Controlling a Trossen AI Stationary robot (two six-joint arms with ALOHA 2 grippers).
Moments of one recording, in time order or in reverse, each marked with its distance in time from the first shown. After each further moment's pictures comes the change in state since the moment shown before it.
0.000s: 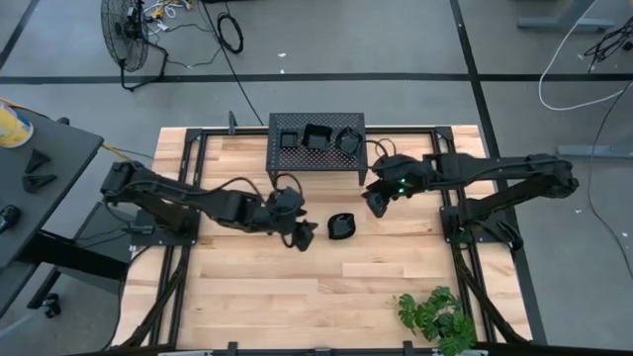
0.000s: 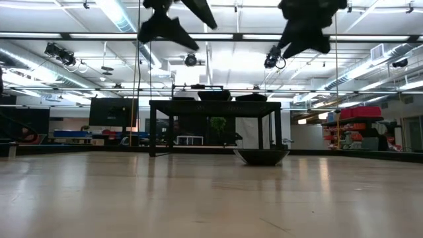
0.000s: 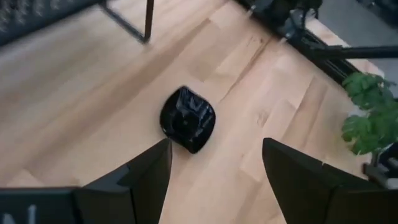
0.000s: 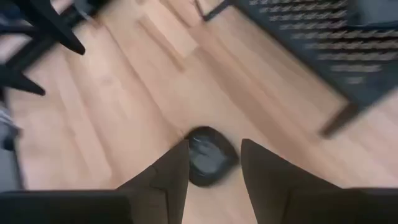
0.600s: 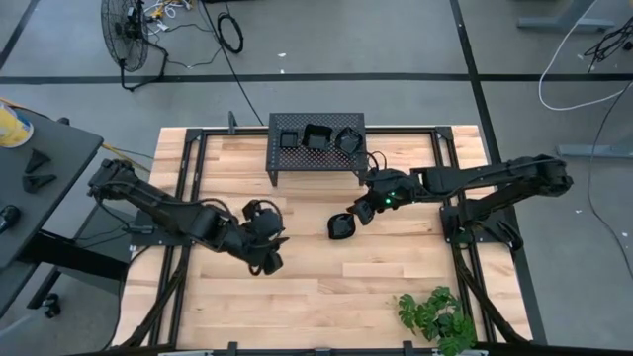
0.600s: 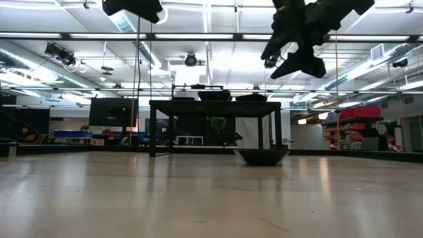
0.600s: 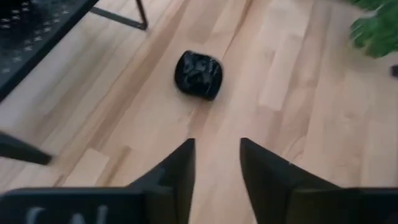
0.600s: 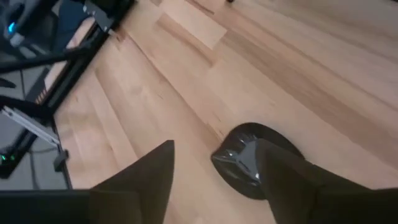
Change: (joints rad) left arm -0.208 -0.116 0.001 -0.274 -0.137 0.143; right arm 0.039 0.058 -0.193 0.357 -0.072 0.228
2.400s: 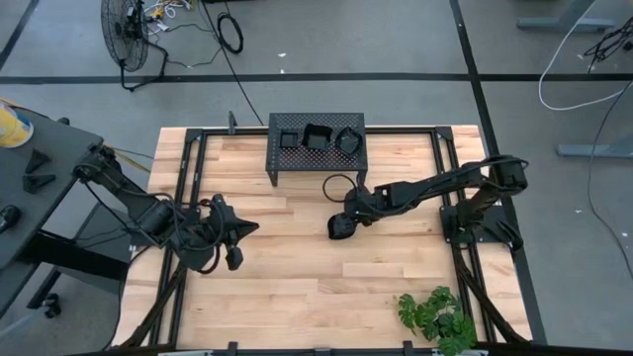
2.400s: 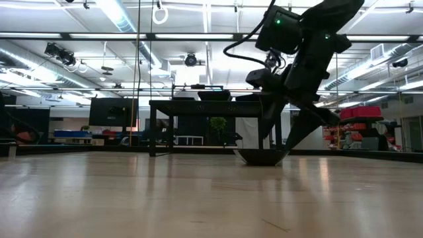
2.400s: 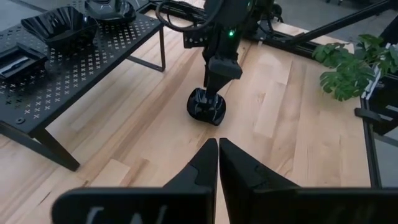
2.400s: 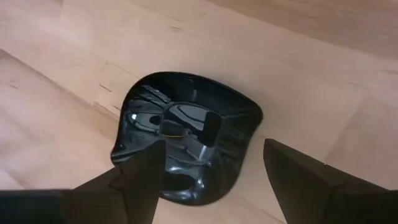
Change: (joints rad) left arm -0.217 -0.327 -0.194 -0.006 -0.280 -0.108; right arm 0.006 0.385 0.000 -0.004 0.008 0.331
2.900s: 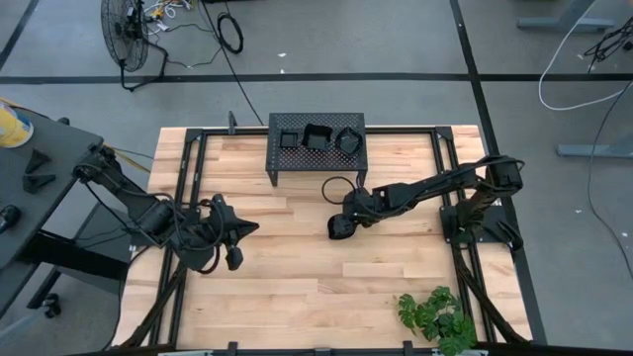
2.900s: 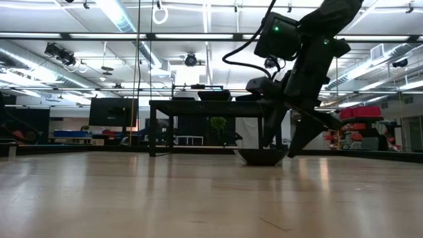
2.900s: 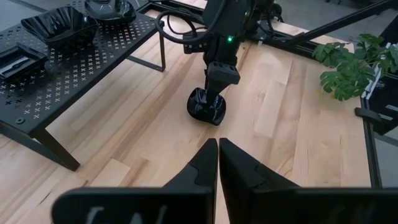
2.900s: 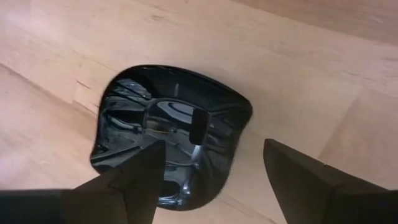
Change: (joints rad) left arm 0.000 0.000 0.000 -0.001 0.000 0.000; right arm 0.000 0.036 0.000 -0.002 -0.008 0.022
